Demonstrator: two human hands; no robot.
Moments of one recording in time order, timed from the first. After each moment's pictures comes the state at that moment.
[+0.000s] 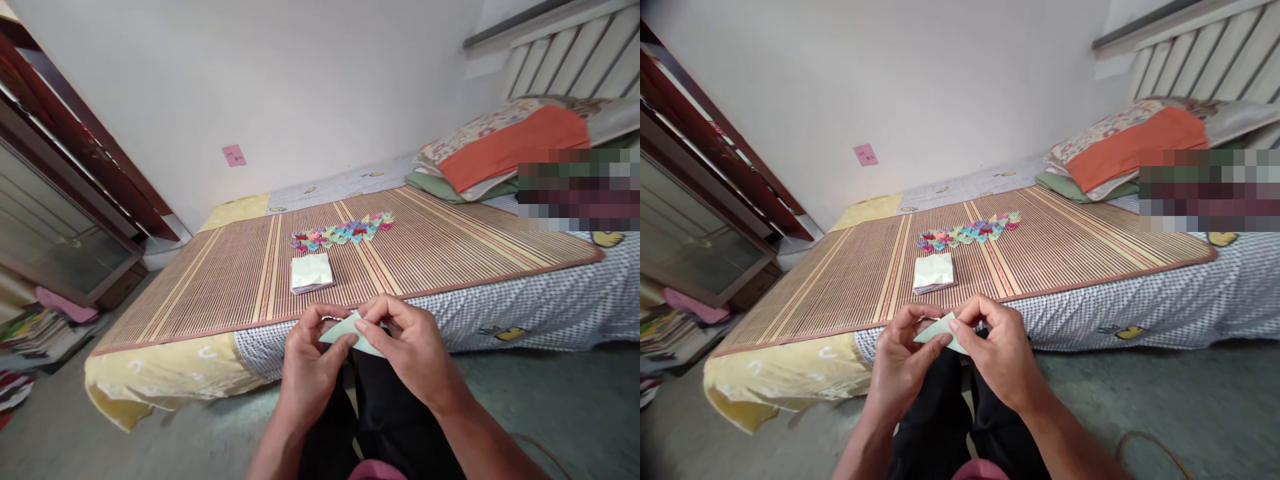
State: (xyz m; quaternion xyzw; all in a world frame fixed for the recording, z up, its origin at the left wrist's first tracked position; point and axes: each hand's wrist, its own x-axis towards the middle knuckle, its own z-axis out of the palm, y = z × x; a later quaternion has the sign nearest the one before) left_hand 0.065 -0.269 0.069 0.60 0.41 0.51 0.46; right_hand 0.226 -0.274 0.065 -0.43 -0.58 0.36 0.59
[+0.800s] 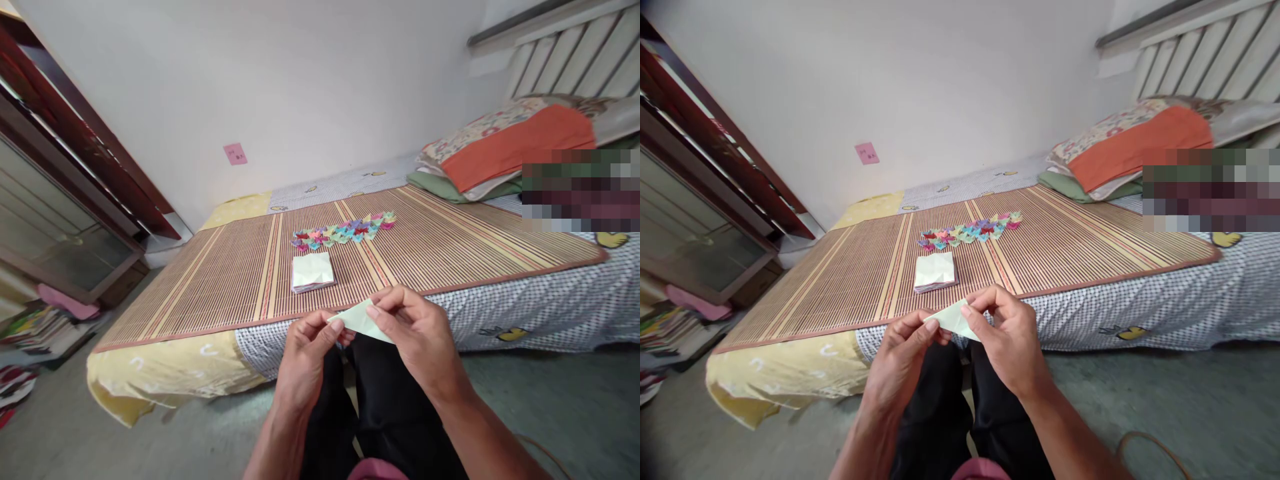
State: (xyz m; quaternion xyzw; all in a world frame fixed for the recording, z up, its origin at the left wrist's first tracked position) left_hand 0.062 -0.260 0.063 0.49 0.36 0.52 0.61; right_hand 0.232 -0.265 0.057 -0.42 -0.52 0.34 0.67
